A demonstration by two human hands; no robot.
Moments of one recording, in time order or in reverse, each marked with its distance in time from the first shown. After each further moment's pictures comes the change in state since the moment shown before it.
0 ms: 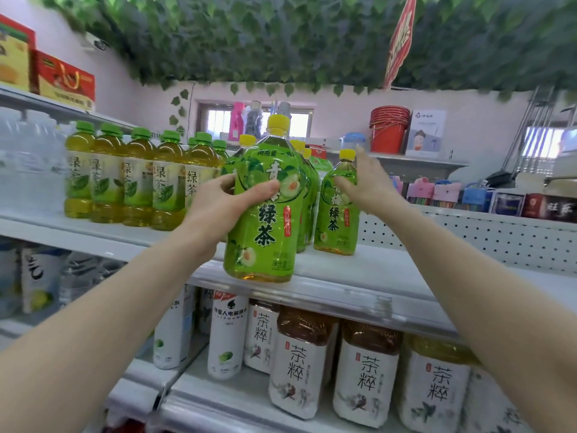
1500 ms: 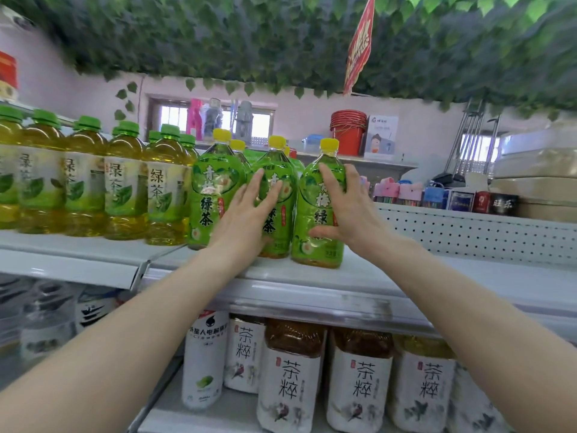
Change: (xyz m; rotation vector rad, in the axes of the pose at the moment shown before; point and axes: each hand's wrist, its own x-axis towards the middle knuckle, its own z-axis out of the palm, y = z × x) left_hand 0.075 -0.088 0.039 1.031 -0.147 0.472; right_hand -0.052 -0.014 0.021 -0.411 -0.014 -0.086
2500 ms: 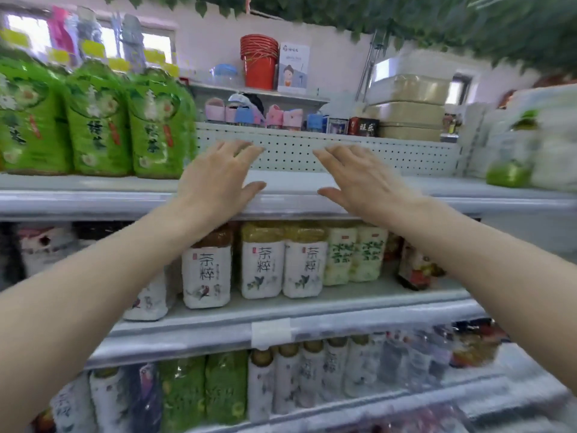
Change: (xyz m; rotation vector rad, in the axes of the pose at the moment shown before) left_hand -0.063 0.240 -0.002 -0.070 0.060 0.297; right_hand -0.204 0.185 -0.113 -0.492 -0.124 -0.121
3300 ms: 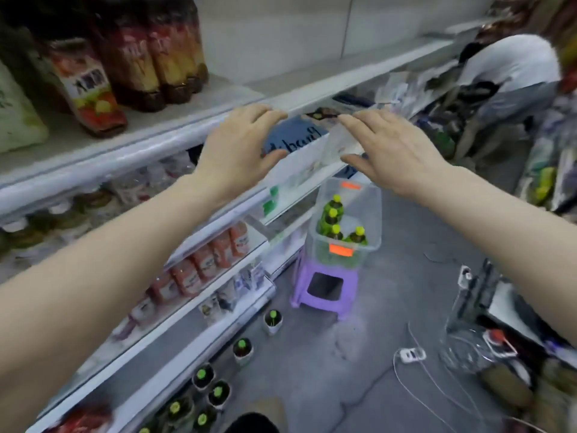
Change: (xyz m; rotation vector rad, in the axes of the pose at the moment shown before) left_hand -0.036 0.541 0.186 -0.659 -0.266 0.471; right_hand -0.541 0.255 0.017 -0.093 -0.433 0.464
